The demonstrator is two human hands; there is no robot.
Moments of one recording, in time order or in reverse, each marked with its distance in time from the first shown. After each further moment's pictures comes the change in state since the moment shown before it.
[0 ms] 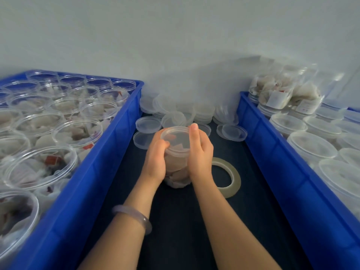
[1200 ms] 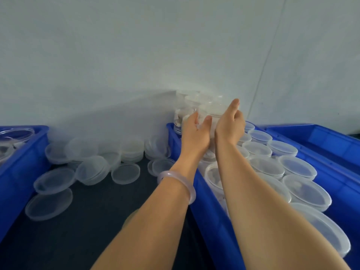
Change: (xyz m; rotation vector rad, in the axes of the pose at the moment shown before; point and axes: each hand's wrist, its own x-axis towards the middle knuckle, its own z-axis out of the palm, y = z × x) left_hand 0.092 0.039 0.282 0.039 -0.262 0.014; right_hand 0.175 -0.111 -0.190 -0.123 0.748 -0.125
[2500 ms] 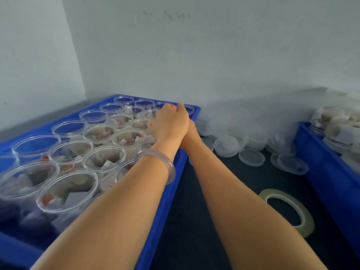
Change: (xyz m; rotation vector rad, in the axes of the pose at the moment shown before) left_hand -0.114 0.076 -0.346 0.825 0.788 -0.277; right_hand -0.359 -0.028 0.155 -0.386 -1.374 -0.517
